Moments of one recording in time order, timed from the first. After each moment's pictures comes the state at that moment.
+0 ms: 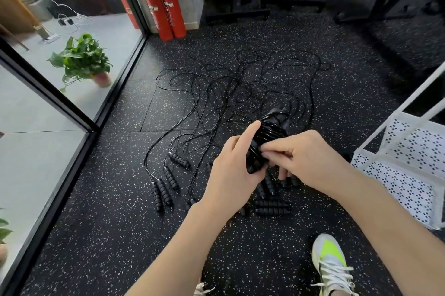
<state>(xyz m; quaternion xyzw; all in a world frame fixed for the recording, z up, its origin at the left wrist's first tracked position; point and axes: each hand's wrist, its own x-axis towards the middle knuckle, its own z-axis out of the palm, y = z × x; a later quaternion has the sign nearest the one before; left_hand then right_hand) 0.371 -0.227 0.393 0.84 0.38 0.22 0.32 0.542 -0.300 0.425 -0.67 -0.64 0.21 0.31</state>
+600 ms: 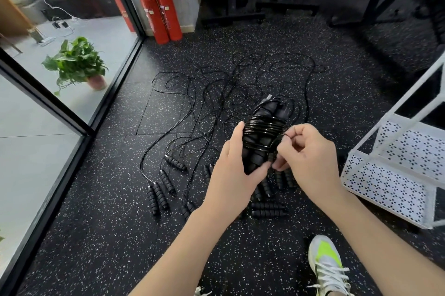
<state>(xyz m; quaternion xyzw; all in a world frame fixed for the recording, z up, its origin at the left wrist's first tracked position) 0.379 -0.237 0.399 0.80 0.40 0.22 0.38 0.524 -0.309 0.417 -0.71 -0.37 0.22 0.56</state>
